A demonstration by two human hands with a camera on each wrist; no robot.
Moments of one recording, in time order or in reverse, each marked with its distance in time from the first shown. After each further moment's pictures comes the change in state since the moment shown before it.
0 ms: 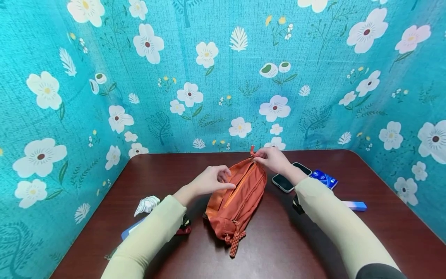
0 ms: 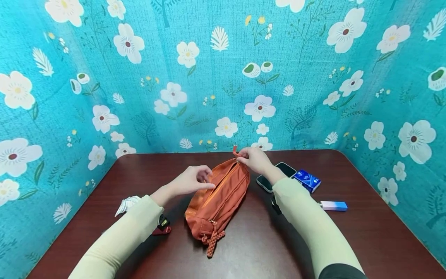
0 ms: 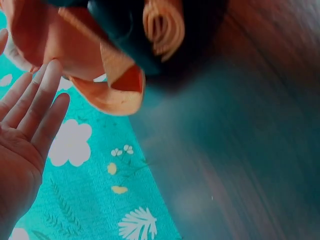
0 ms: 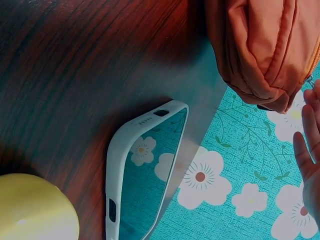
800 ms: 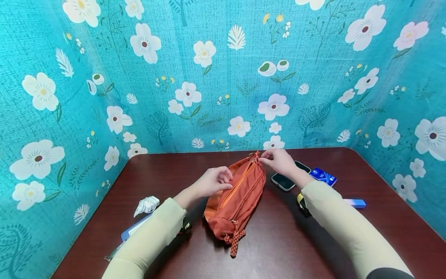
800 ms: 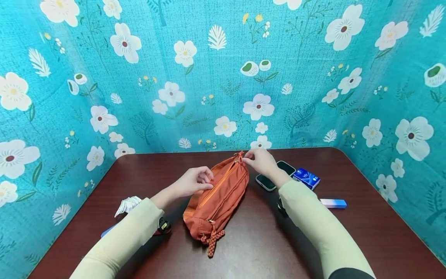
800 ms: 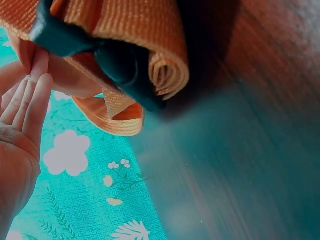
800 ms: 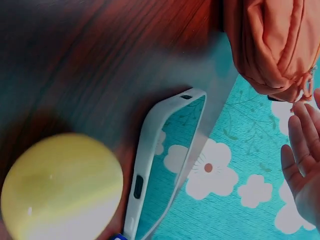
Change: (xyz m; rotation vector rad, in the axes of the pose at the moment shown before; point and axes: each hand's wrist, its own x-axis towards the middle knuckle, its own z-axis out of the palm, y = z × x) left_hand -0.002 0.005 0.008 -0.117 0.004 0.024; right_hand -0.019 0.002 -0.005 -0.063 0.028 0.150
